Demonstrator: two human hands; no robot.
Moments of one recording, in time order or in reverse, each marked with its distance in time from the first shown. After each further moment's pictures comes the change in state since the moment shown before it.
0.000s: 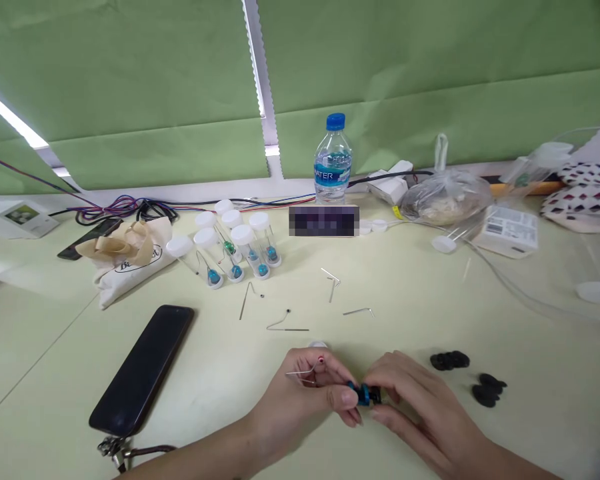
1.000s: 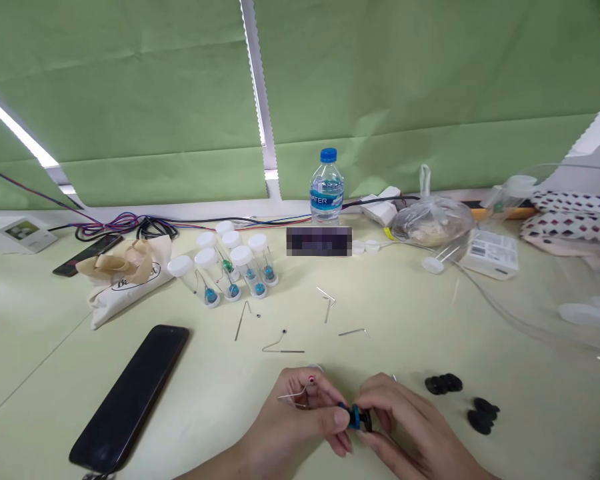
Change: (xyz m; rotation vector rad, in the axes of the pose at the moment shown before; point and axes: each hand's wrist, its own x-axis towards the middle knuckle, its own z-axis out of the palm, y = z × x) left_hand 0.004 0.000 -0.001 0.020 0.035 0.023; right_hand 0.000 0.001 0.002 0.024 0.047 0.005
